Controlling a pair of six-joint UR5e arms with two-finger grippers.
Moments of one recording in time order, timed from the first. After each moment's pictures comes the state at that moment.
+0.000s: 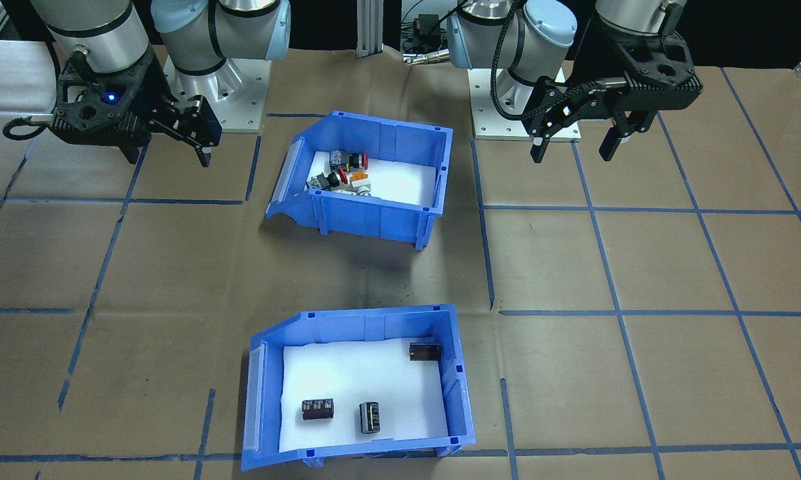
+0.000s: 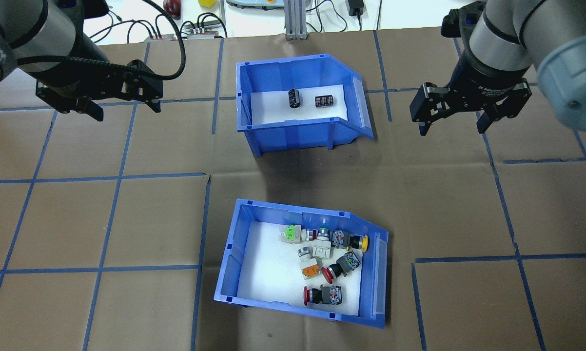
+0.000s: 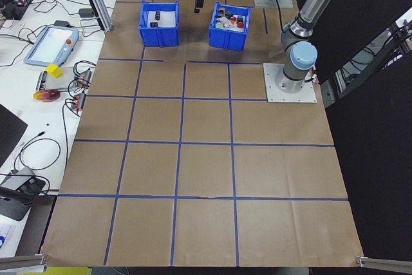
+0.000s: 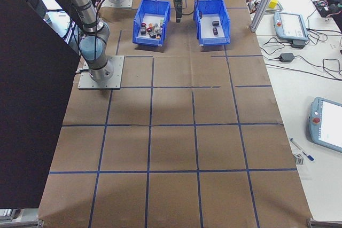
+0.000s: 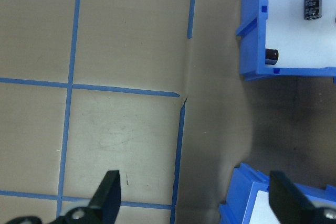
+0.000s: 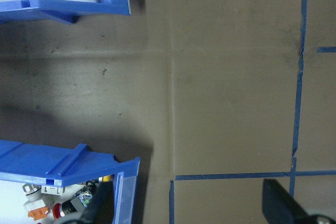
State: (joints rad) left arm -1.52 -1.45 -1.66 -1.43 1.54 -0.05; right arm 1.56 -1.64 1.67 -1.60 -1.59 0.00
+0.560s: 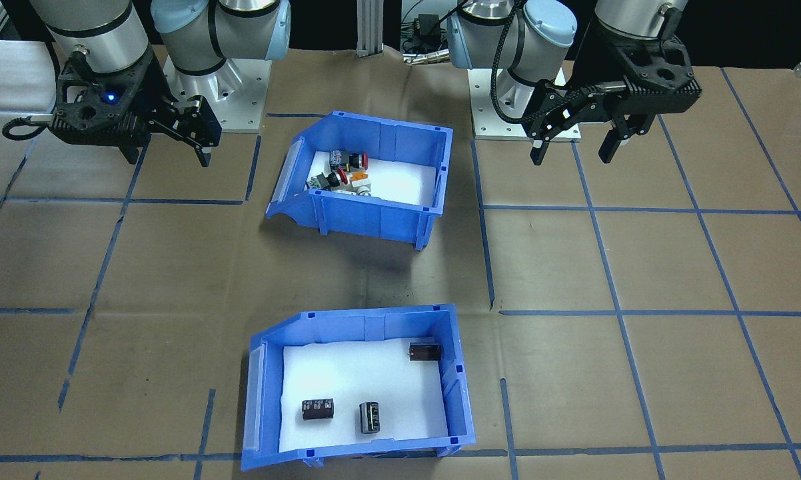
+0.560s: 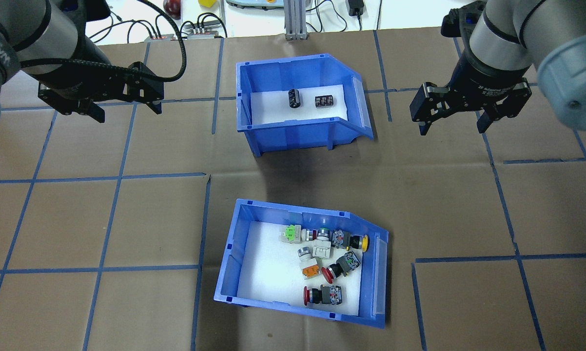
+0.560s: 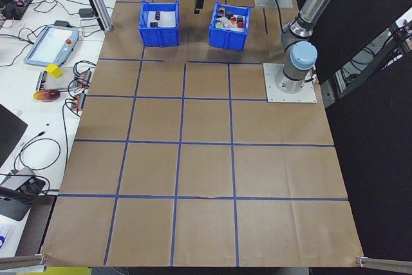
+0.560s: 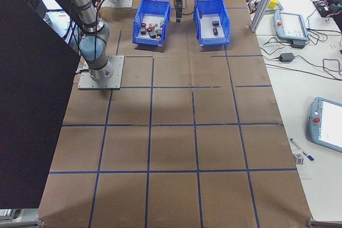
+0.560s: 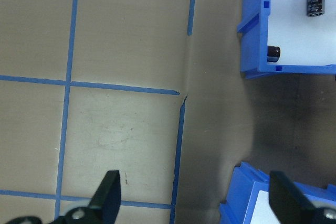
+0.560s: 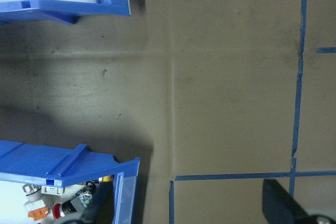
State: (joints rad) left arm -1.52 -1.45 -1.66 -1.42 1.54 -0.06; right arm 1.56 -1.64 1.67 -1.60 -1.59 0.00
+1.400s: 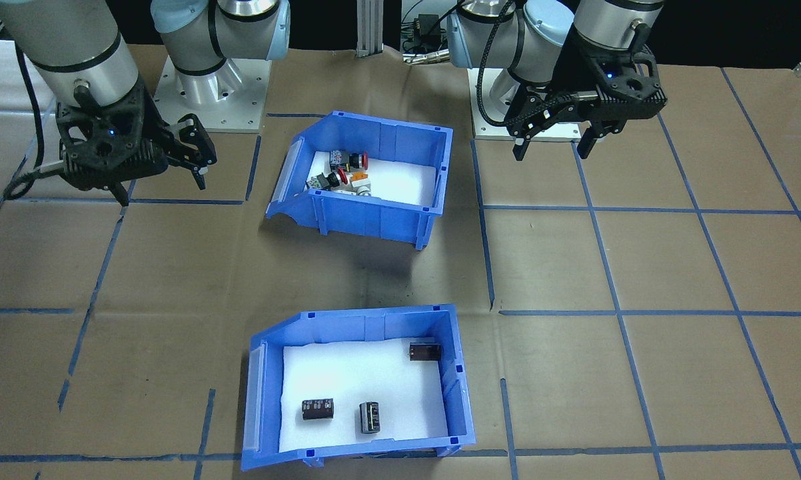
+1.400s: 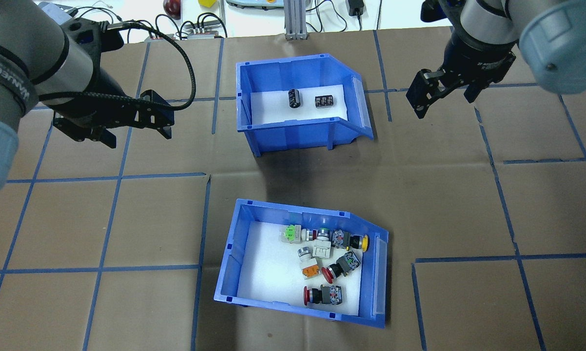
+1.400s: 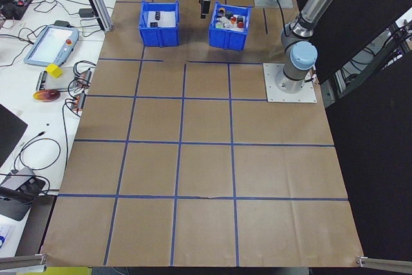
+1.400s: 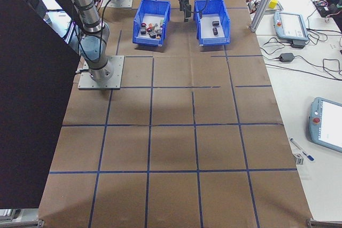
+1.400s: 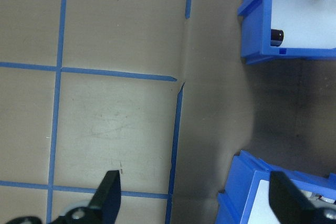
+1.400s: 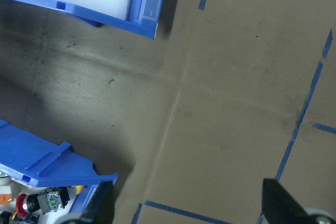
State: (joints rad) left arm -1.54 -1.39 -1.78 -1.43 1.53 -0.11; right arm 1.56 -1.50 1.55 -1.63 -1.58 -0.38
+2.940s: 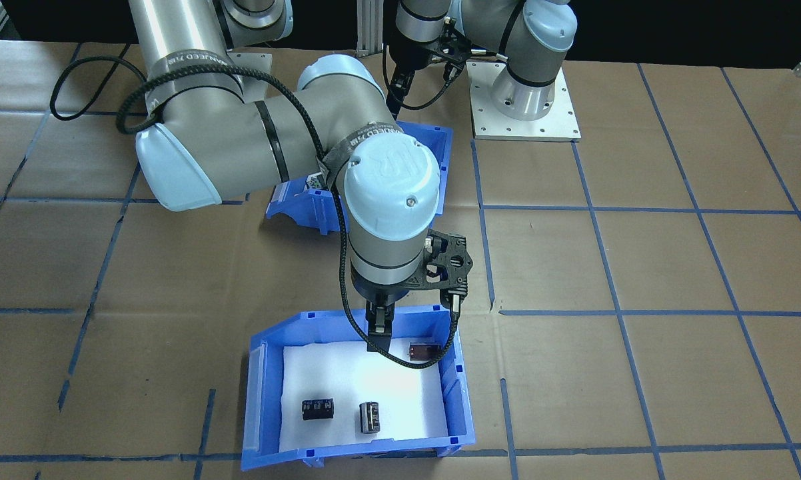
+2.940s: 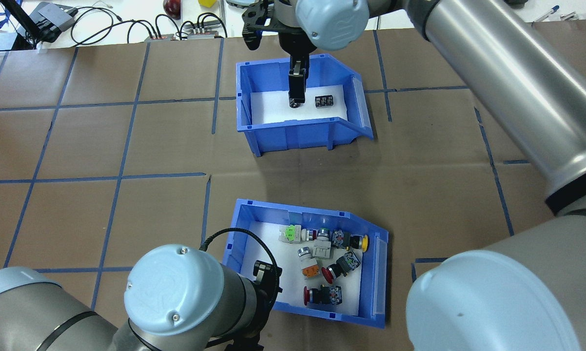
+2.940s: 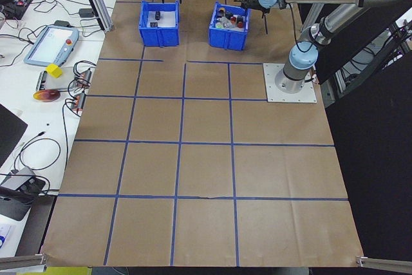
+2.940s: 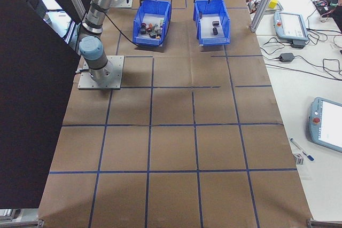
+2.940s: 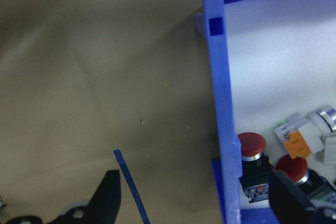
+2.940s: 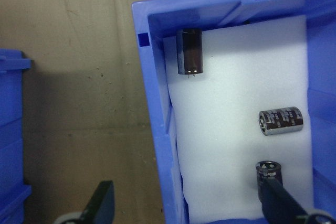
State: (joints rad) left arm -2.11 -1.25 -2.28 -1.19 1.42 -1.82; right arm 1.96 -0.95 1.07 -1.65 -1.57 -1.13
